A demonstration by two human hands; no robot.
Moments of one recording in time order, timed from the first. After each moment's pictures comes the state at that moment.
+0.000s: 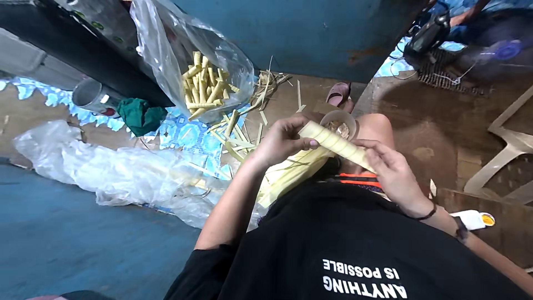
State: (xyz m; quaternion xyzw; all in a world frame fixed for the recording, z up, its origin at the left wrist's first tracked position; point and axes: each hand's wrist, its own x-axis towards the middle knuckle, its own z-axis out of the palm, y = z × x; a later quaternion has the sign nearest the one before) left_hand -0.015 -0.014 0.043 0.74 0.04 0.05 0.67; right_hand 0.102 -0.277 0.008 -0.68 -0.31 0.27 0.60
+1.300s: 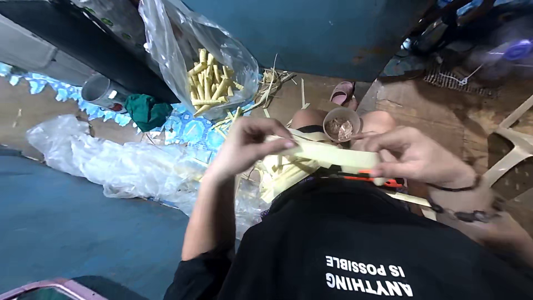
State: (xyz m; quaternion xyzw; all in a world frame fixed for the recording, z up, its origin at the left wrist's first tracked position) left_hand -0.078 0.005 0.095 0.81 -0.01 0.15 0.57; right_hand 0.144 -0.253 0.070 -0.53 -0.61 0.32 0.50
